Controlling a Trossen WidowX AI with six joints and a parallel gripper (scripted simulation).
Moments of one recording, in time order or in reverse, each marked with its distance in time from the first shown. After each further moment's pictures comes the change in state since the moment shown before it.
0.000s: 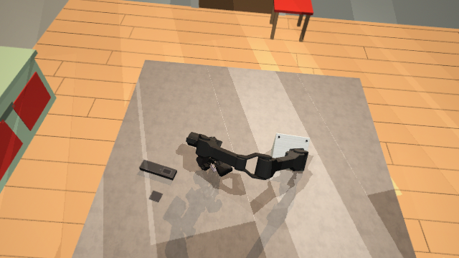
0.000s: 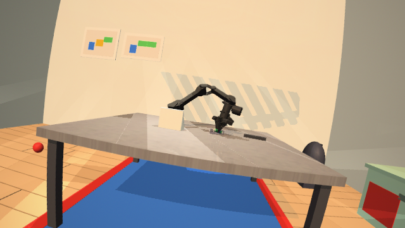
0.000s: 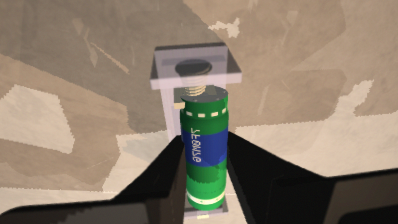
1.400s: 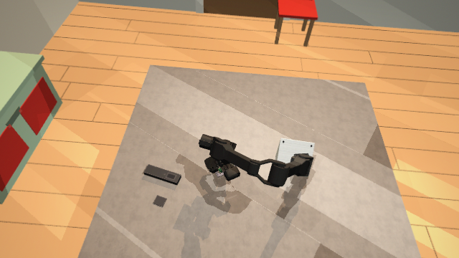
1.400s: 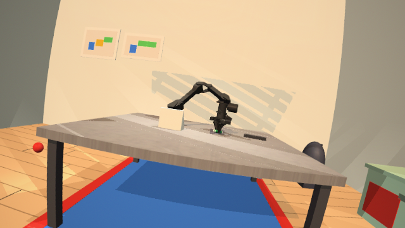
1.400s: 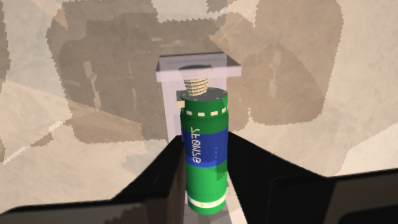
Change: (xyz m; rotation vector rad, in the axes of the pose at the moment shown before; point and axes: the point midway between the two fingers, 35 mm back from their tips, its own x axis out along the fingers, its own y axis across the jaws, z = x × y) arm 0.004 0.001 -0.003 -0.009 -0.216 -0.020
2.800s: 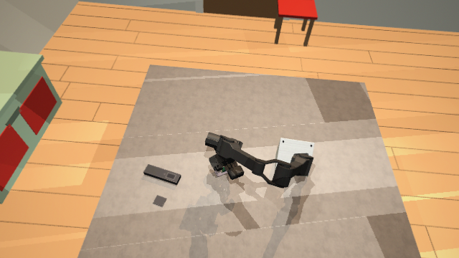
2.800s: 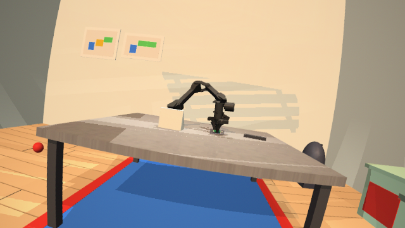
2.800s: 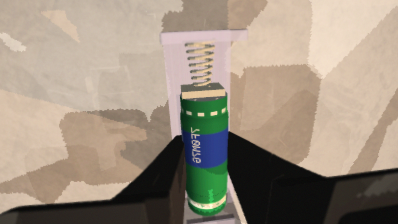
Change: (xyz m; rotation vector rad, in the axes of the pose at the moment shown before) arm 0.002 0.002 -0.014 -0.007 -0.081 -0.009
